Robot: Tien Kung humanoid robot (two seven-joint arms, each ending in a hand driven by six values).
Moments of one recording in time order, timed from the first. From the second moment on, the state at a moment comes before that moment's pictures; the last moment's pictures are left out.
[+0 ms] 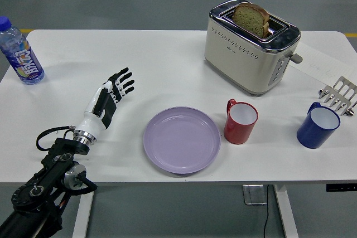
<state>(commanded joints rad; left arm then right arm) -0.36 0.03 -1.29 -0.92 1.02 -0.12 -0.34 0.04 -0.09 1.05 0.18 -1.01 -0.10 -0.04</state>
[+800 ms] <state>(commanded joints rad) -0.31 0.07 -1.68 -1.02 1.12 -0.26 -0.07 0.03 -0.08 1.06 0.18 -1.02 -0.10 -0.05</state>
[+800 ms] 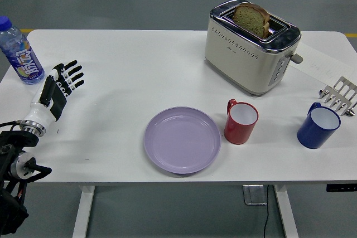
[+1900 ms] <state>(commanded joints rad) -0.24 0.07 -1.82 -1.13 1.13 -0.25 -0.06 0.03 -0.08 1.06 0.18 -1.02 -0.10 -0.05</state>
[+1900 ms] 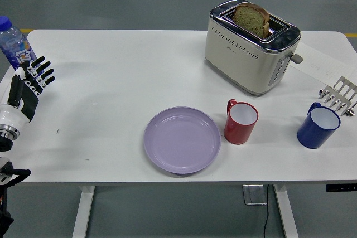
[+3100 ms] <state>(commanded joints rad) -0.24 0.07 -1.81 -1.13 1.13 -0.23 -0.09 0.03 -0.08 1.07 0.18 -1.02 -0.10 -0.05</state>
